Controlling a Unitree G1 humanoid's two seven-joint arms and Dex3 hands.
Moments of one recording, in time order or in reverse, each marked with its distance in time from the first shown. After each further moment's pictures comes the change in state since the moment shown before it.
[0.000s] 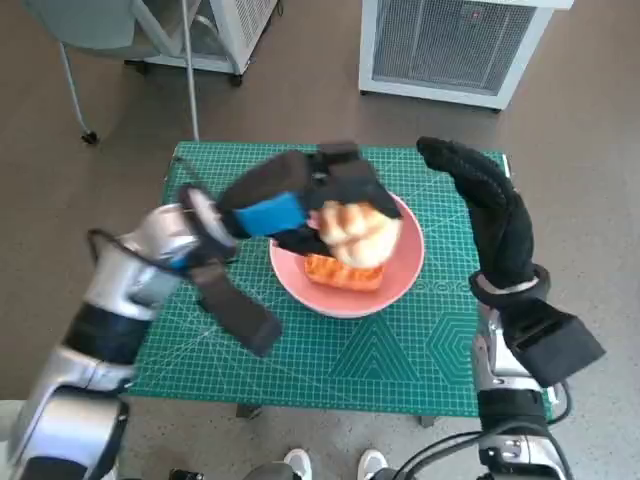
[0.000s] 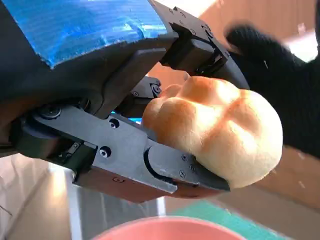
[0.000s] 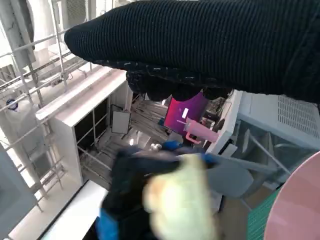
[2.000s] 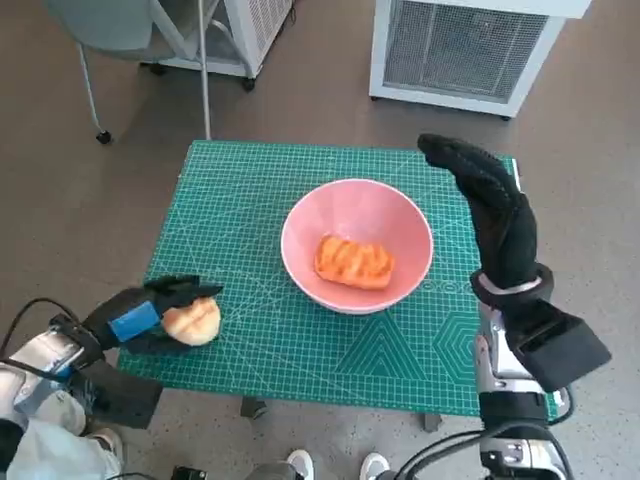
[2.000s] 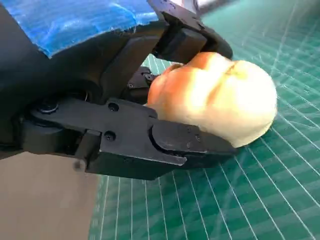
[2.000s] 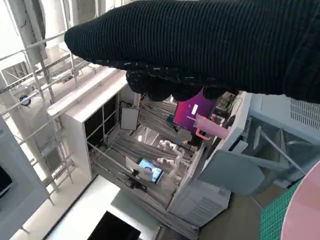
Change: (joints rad) left arm 0.533 0.449 -0.005 0.195 0.203 0.036 0.222; right arm 0.015 0.007 0.005 -0.063 -0.003 0.035 -0.016
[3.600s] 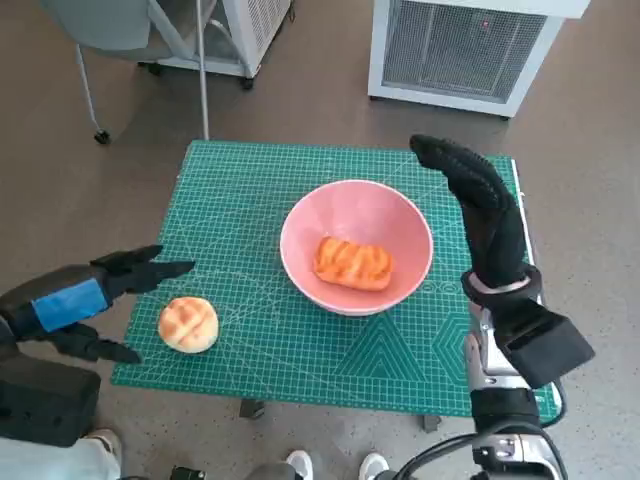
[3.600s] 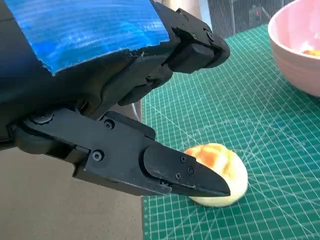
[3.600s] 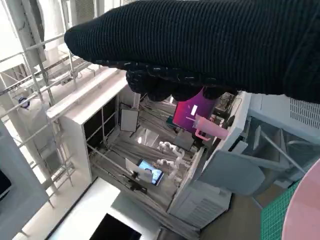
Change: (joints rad) left arm 0.336 0.177 0.572 -0.858 -0.577 0.331 -0.982; right arm -0.025 0.023 0.005 0.066 -0.020 -0.044 -0.015
